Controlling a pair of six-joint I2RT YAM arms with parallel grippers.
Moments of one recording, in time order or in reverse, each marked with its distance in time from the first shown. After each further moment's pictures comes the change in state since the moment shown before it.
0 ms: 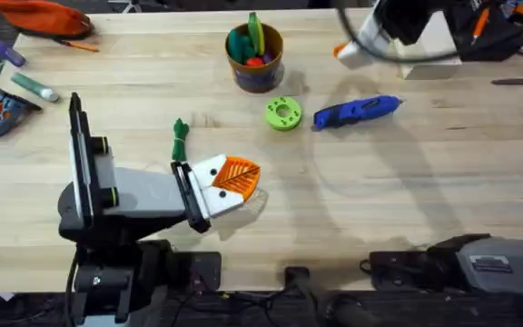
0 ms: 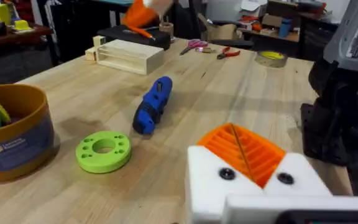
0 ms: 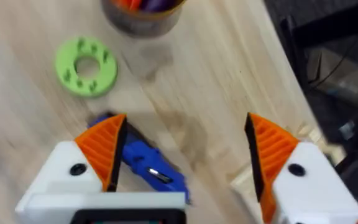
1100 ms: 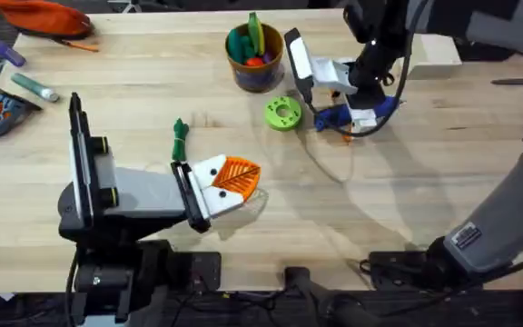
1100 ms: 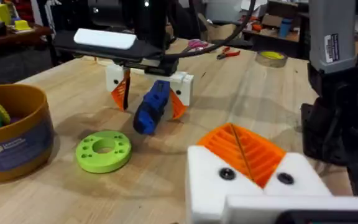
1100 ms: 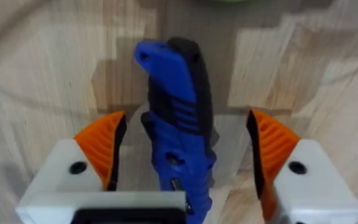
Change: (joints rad) left arm 0.000 0.000 0.000 0.000 0.000 0.000; right arm 0.000 0.467 -0.053 -0.153 0.103 -0.721
